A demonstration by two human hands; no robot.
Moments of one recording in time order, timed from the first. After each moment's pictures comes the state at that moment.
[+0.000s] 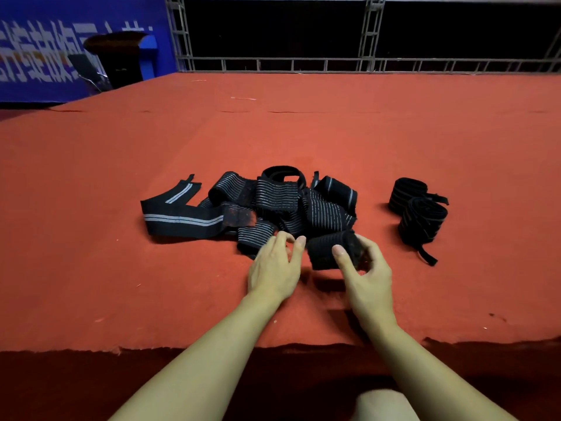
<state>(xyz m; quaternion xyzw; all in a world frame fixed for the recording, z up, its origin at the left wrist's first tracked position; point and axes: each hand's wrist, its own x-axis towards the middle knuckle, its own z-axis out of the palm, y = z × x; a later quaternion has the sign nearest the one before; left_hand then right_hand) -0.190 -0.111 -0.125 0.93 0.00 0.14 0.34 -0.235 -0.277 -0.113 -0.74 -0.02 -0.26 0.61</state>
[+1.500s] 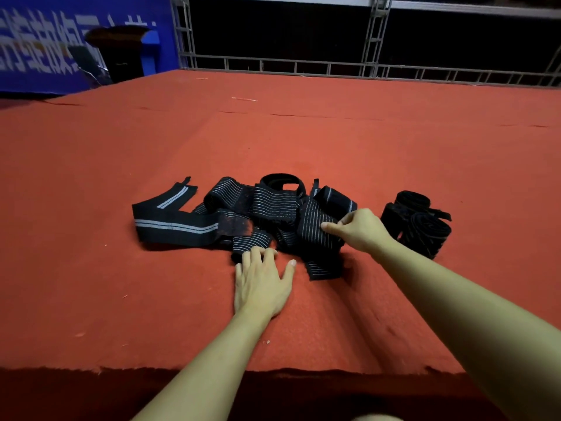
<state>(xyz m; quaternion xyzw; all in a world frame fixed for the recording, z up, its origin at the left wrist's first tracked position) -0.174 -0.105 -0.141 0.97 0.05 0.14 0.18 -0.093 -0.309 -0.051 -0.95 0.02 -0.02 0.31</state>
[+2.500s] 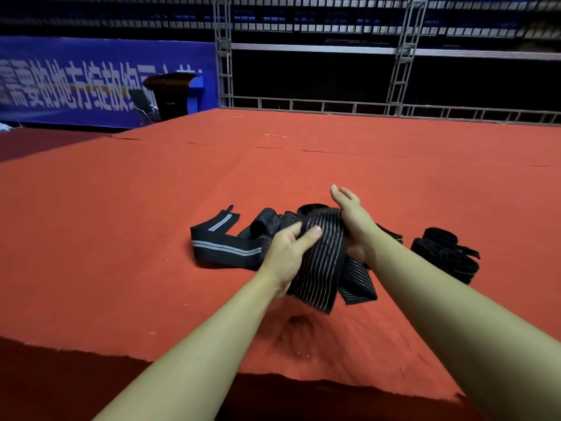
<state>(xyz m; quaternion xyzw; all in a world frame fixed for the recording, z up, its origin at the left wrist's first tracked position) -0.205 -0.067 -0.005 0.59 -0.12 0.05 0.80 -0.124 -0.202 0.037 -0.63 -0.02 0.09 0.78</state>
